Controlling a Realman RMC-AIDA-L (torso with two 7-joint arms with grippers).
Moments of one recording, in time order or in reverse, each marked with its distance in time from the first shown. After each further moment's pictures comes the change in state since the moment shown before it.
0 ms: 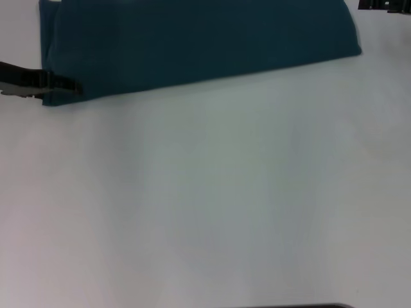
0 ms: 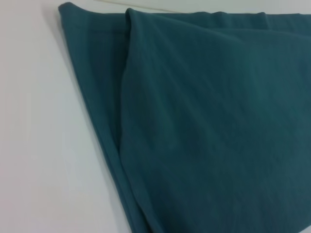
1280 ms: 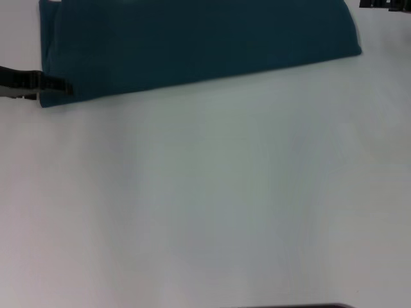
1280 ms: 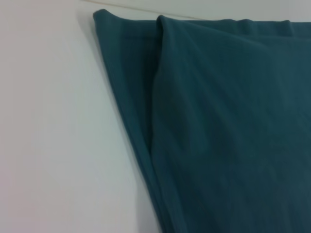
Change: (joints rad) left arm 0.018 0.006 -0.001 0.007 0.000 -0.041 0.001; right arm -0.001 -0.002 0.000 -0.001 0.007 0.001 0.001
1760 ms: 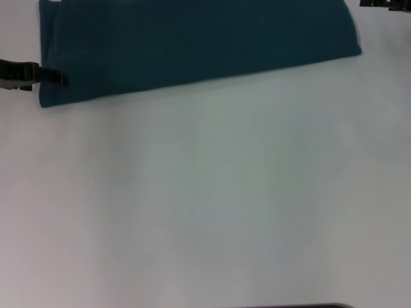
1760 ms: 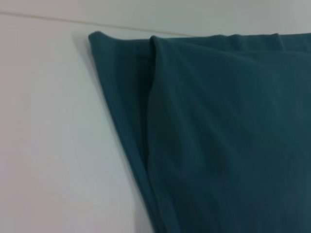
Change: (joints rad) left arm 0.004 0.008 -0.006 -0.033 -0.014 0.022 0.018; right arm -0.005 0.004 0.001 -0.001 0.016 0.005 -0.003
